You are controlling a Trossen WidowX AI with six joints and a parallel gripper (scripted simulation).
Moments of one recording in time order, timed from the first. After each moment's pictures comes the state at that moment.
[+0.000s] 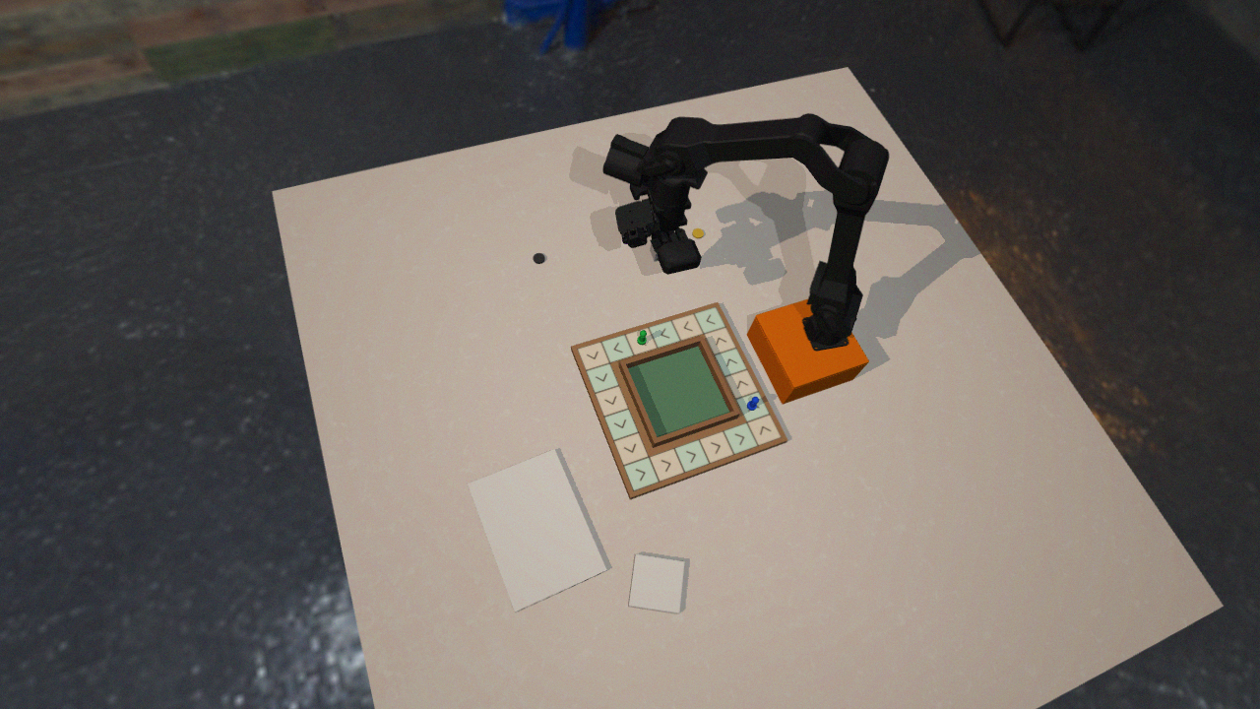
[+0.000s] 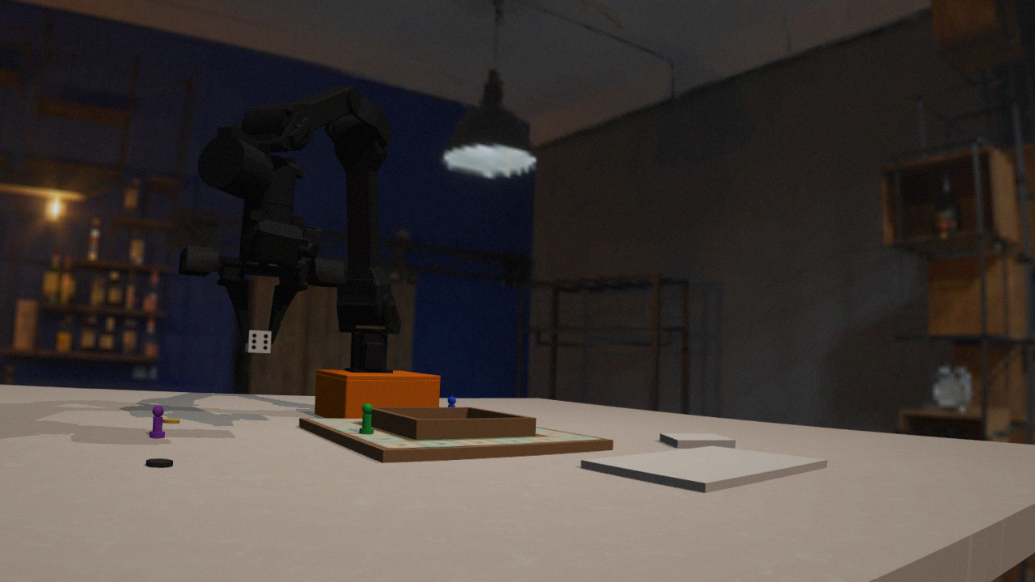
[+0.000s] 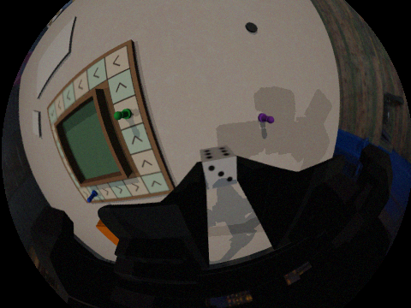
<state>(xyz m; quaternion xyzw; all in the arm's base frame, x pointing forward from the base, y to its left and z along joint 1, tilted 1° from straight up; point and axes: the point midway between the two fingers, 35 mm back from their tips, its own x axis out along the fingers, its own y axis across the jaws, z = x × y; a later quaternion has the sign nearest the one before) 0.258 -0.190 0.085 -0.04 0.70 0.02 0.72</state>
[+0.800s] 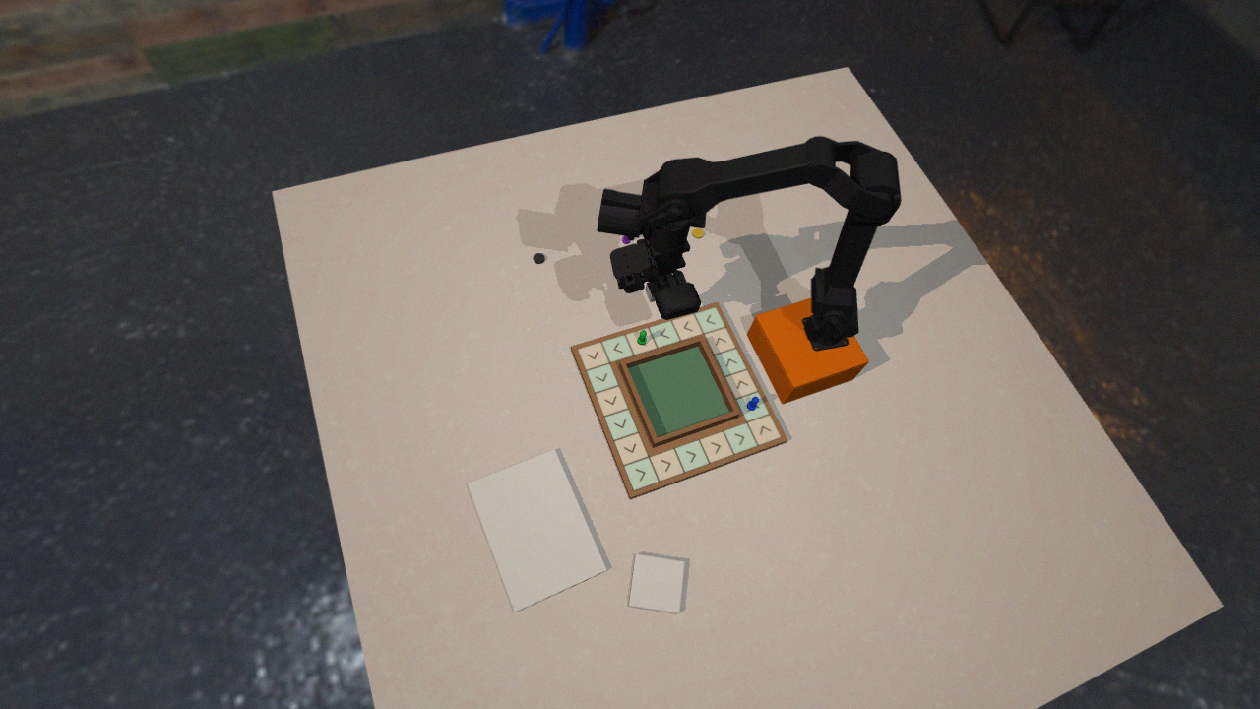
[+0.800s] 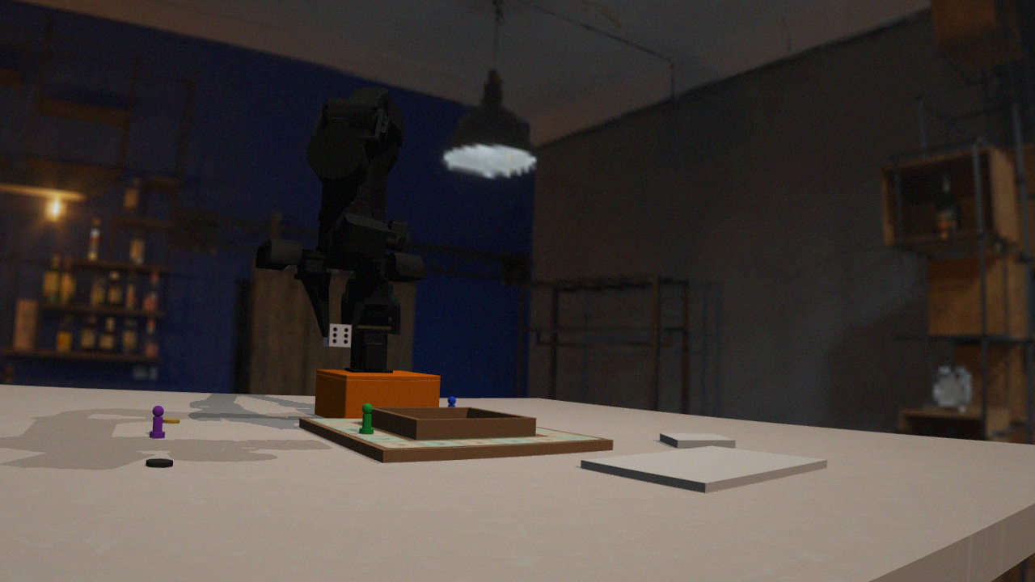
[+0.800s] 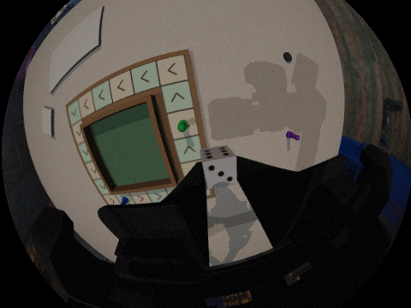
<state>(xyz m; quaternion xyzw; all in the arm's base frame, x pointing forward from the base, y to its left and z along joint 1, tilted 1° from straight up) 0.288 -0.103 0.094 -0.05 0.69 0.03 0.72</state>
